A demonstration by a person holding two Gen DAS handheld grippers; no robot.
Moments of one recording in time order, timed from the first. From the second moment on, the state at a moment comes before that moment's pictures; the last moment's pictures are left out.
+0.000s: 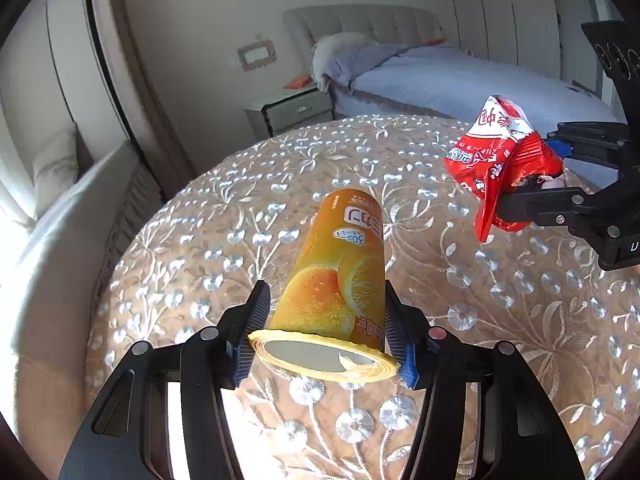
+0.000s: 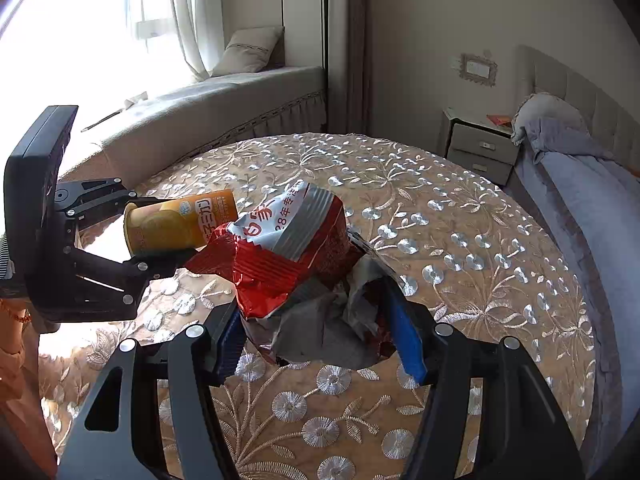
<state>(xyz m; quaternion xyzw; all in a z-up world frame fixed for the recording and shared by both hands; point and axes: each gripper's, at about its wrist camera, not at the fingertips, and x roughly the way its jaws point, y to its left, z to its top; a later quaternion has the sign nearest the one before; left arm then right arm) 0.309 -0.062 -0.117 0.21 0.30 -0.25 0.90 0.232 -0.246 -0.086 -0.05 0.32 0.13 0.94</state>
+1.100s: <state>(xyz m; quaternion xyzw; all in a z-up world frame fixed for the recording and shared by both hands) 0.023 -0.231 -0.112 0.23 0.24 -0.41 0.85 -0.081 -0.363 -0.092 0.00 0.28 -0.09 0.95</state>
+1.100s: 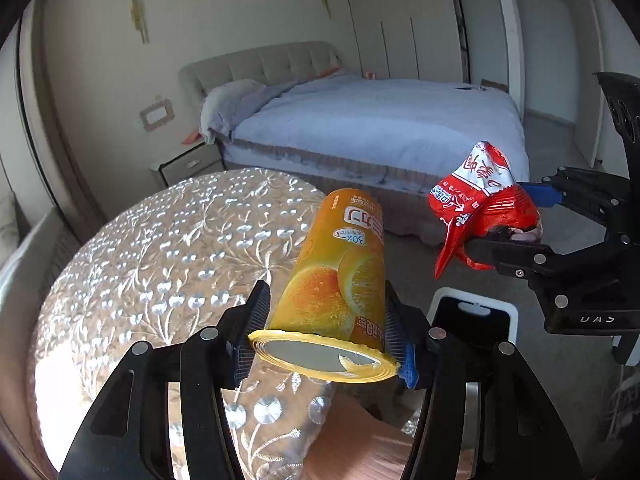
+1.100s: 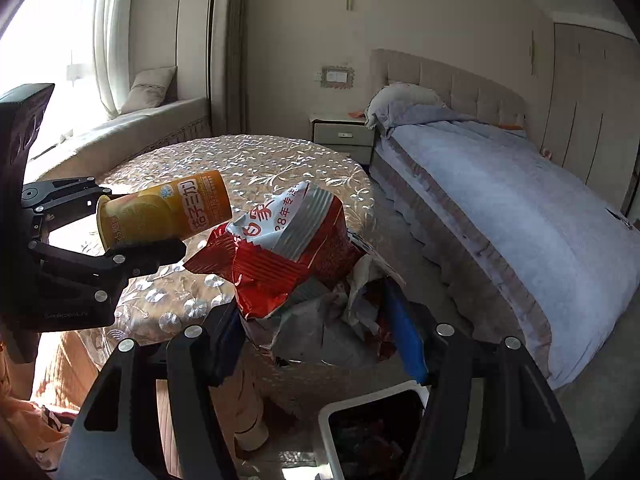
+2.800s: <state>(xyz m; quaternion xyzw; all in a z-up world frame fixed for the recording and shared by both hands) -0.015 -0.441 -0.355 0.41 0.40 -0.59 0.57 -0.156 -0.499 -0.338 0.06 0.56 -0.20 0.80</state>
